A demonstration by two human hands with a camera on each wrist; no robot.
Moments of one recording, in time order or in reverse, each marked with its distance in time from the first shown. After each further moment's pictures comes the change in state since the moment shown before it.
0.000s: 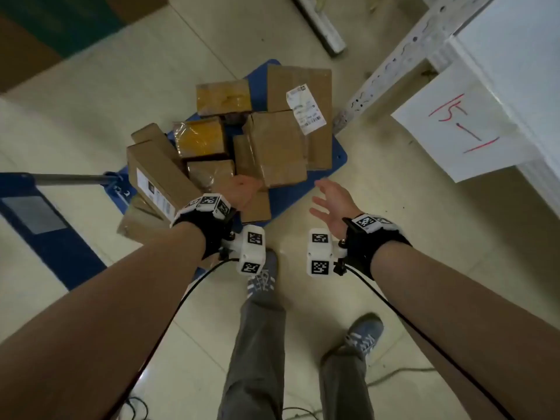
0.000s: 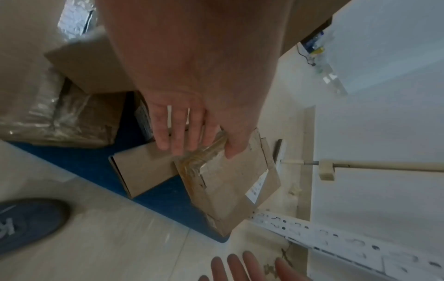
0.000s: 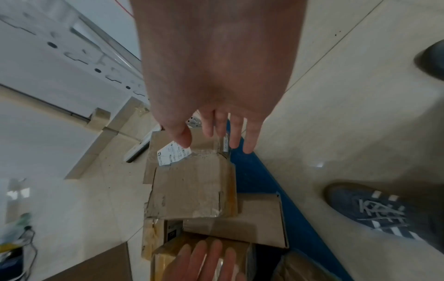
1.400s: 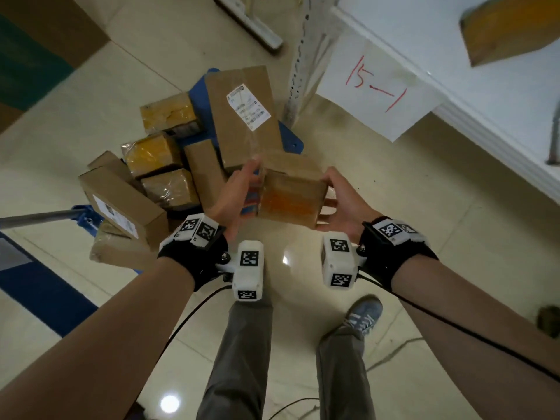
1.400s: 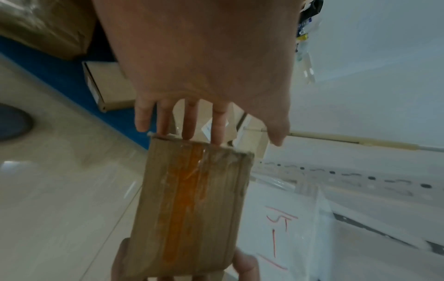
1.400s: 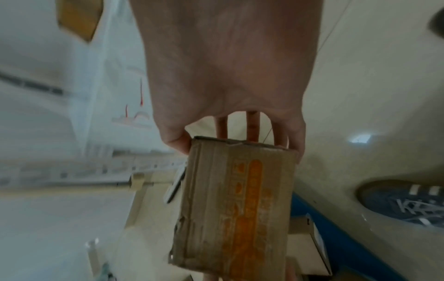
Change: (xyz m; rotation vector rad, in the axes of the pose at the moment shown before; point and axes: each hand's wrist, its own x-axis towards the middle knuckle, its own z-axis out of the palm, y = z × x) left_hand -0.102 0.064 0.098 -0.289 -0.136 0.041; right_hand -0.063 0.012 -0.126 0.191 -0.106 0.092
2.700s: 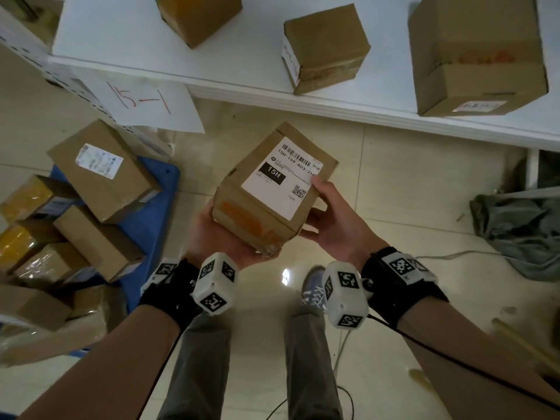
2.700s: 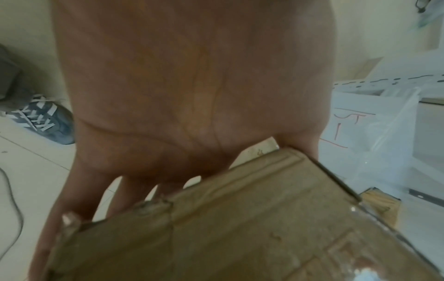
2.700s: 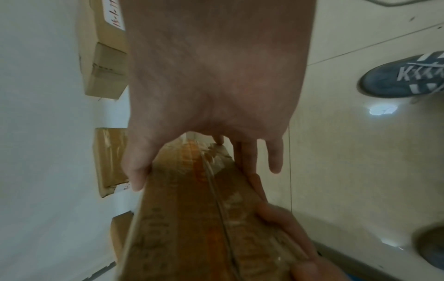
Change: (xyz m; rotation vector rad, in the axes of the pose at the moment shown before) left_hand -0.101 -0.073 0.279 -0.407 -0.747 -0.416; right_hand -0.114 0.102 -0.305 0.502 -0.078 -0.309
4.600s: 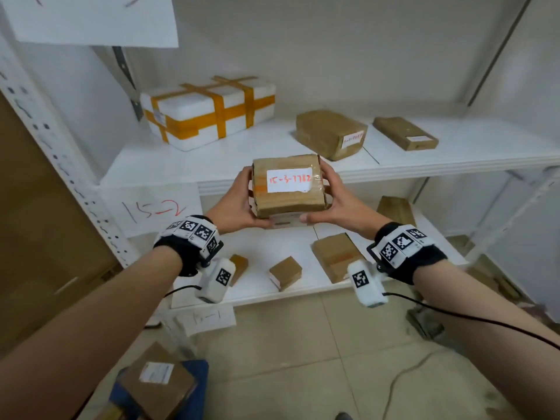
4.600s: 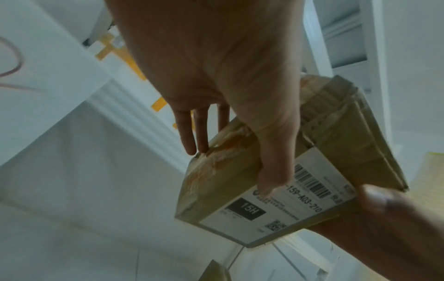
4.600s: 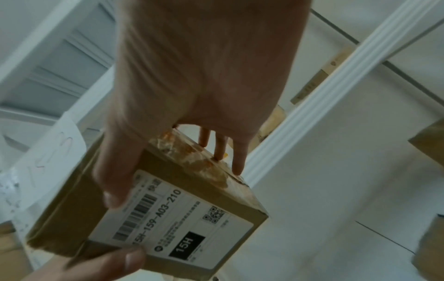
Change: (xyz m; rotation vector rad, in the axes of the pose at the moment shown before) left_hand -0.337 0.157 0.437 1.920 -0.400 1.140; right_hand -0.447 -0.256 0.244 -0.848 0.151 -1.130
